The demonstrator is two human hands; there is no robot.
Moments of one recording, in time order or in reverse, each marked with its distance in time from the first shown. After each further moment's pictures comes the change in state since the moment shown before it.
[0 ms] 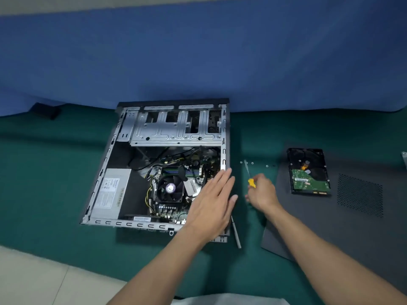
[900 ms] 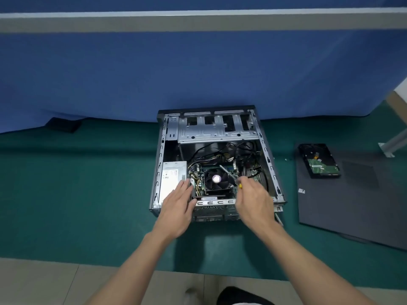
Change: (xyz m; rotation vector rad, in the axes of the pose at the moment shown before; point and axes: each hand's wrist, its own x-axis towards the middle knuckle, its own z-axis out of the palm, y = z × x) left_hand -0.153 -0.184 -0.072 -0.201 -0.104 -0.203; right_hand -0.174 -0.108 0.121 -0.351 0.503 -0.450
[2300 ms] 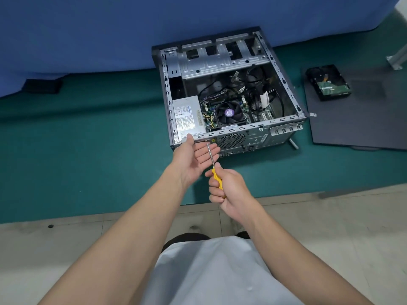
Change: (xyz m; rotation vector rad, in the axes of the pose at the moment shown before) left_hand -0.025 -0.009 -0.012 -1.589 -0.200 -0.796; right_hand -0.122 -0.114 0.057 1.563 -0.432 0.961
